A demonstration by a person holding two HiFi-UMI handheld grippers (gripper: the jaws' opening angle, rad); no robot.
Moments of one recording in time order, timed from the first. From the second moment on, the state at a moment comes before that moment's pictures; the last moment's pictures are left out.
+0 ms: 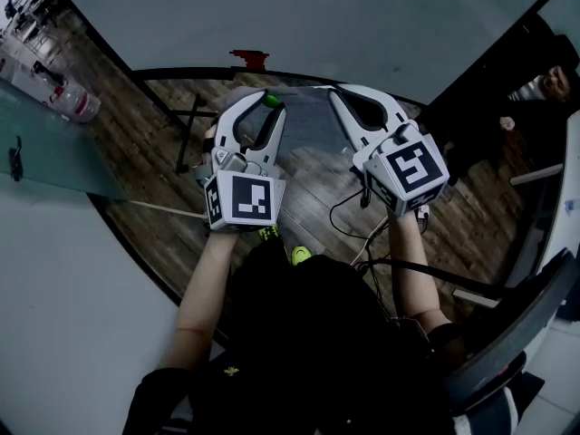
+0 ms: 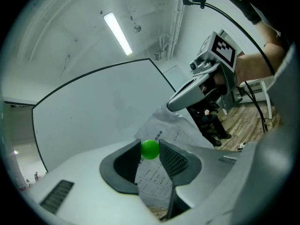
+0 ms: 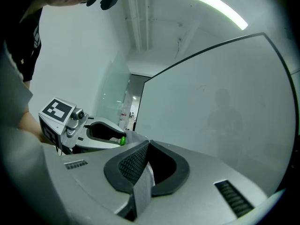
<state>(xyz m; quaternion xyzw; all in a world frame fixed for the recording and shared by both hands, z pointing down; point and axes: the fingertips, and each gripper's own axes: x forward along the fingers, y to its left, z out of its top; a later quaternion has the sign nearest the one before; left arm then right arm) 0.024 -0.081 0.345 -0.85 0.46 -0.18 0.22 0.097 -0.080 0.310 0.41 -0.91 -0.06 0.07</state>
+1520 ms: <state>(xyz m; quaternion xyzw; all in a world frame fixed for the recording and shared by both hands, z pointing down) 0.038 -0.020 0.343 -0.83 0.48 -0.19 0.22 0.096 -0.015 0.311 0.34 -0.94 -0.03 0.01</state>
